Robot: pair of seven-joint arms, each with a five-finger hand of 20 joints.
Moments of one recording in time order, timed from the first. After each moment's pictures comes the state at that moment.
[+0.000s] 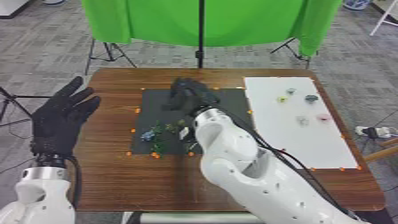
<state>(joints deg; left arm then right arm) 126.2 -55.9 -98.0 -127.2 33.0 15.0 19.7 -67.5 -70.3 40.4 -109.5 -126.6 -1.3 41.0</state>
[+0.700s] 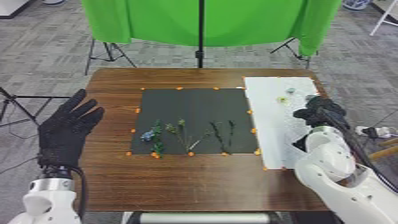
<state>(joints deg) 128.4 -57.8 -96.0 -127.2 32.2 15.3 21.7 -84.4 -41.2 58.7 -106.7 -127.2 11.9 59.8</state>
